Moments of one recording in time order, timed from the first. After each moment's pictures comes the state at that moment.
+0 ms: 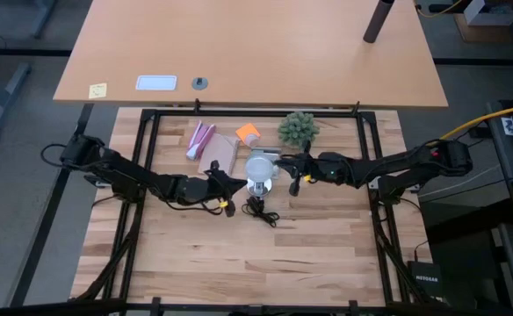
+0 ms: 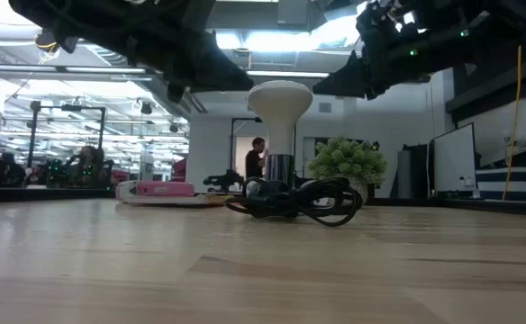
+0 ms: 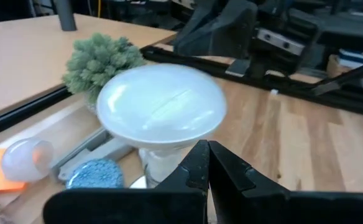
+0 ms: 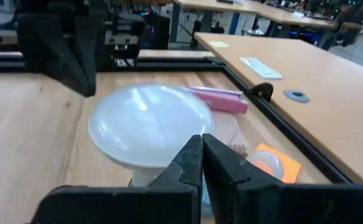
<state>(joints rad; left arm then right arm) -0.21 1.47 0.62 0.59 -0.59 -0.25 -0.04 1.31 0.53 0.57 0.25 -0.07</state>
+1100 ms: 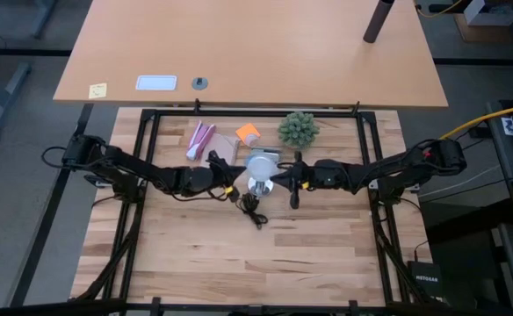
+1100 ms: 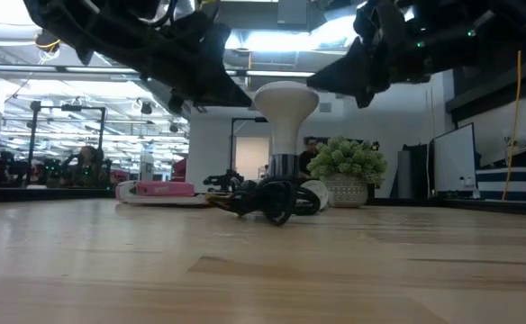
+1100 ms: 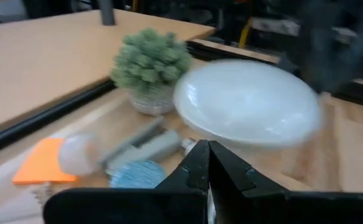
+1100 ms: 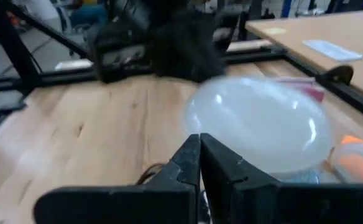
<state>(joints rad) -0.09 1.48 0.62 0.57 -0.60 -0.25 0.03 1.38 0.53 0.64 0.11 0.10</state>
